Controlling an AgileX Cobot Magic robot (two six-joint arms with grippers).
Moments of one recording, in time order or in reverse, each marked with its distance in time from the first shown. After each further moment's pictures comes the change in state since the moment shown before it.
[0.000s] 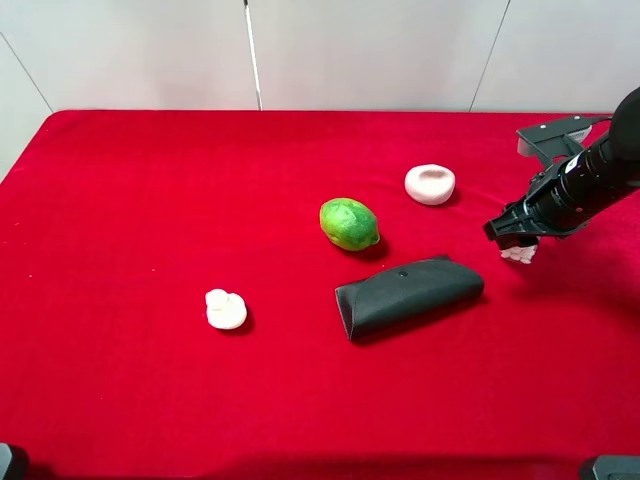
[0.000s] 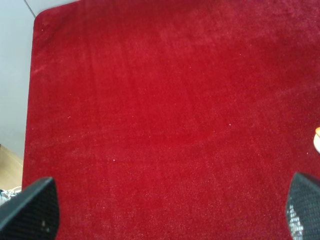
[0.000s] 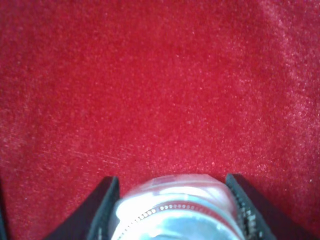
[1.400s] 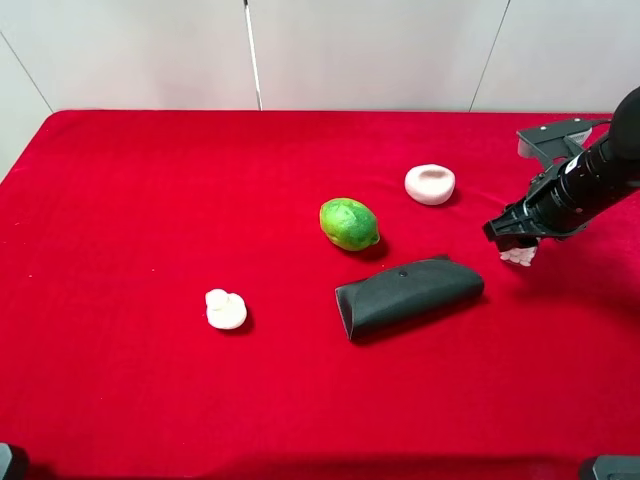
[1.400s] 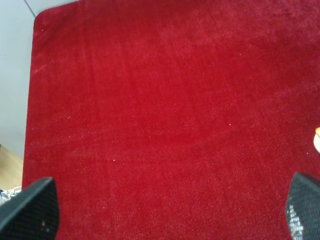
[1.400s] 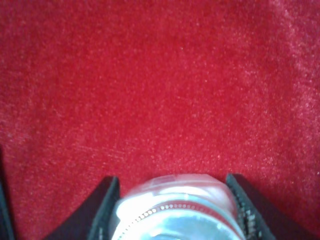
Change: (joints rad) left arm 0.000 0.000 0.000 0.000 0.000 0.000; right arm 0.000 0.000 -0.002 0.018 0.013 0.000
